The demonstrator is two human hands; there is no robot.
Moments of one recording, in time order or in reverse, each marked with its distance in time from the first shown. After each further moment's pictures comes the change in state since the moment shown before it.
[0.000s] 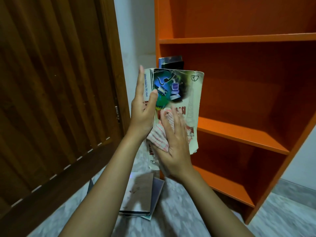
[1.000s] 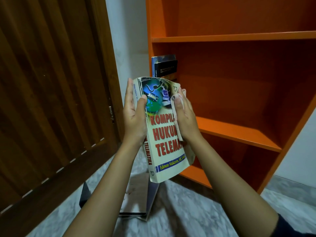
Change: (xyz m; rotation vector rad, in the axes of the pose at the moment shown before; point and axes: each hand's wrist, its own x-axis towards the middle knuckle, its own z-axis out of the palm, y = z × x) left_hand -0.013 -0.003 0.010 -0.358 0.152 -0.271; right_hand 0.067 0.044 -0.032 0.312 -0.036 0.396
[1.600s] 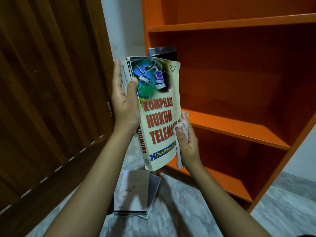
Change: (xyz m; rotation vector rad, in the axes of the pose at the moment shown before) left_hand 0.034 -0.007 0.000 0.026 -0.004 0.165; right_hand -0.052 0.070 0.015 0.323 0.076 -0.045
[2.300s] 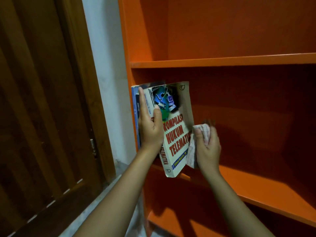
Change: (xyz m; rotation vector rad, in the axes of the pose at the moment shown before) left_hand 0.096 -0.147 0.083 0.356 0.006 0.292; right_hand 0.169 0.060 -0.072 -0.335 0.407 -0.037
